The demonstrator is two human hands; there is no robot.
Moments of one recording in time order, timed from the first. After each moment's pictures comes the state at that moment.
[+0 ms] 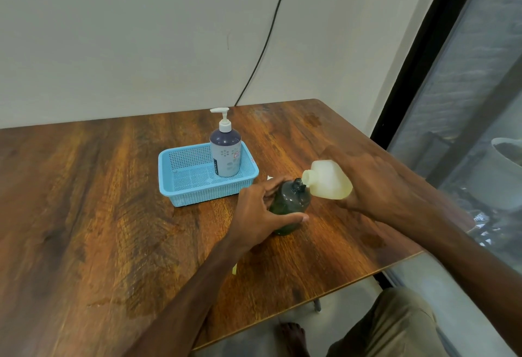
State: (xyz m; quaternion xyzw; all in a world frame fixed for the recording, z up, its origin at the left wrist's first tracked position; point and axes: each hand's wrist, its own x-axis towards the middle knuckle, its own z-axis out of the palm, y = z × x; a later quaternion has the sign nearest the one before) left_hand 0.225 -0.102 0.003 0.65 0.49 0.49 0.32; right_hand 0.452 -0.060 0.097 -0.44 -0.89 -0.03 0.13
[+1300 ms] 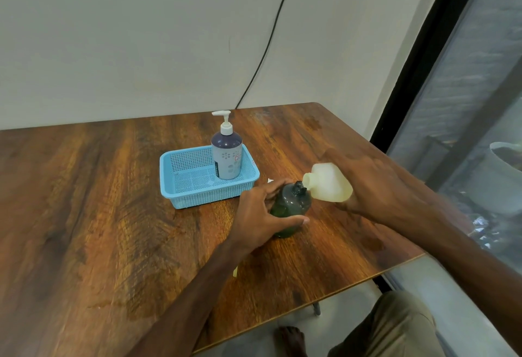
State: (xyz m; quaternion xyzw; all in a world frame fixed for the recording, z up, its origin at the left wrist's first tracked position) left_hand 0.225 -0.103 0.002 0.66 0.48 0.49 0.31; right_hand 0.452 -0.061 0.100 -0.44 -0.89 -0.03 0.13
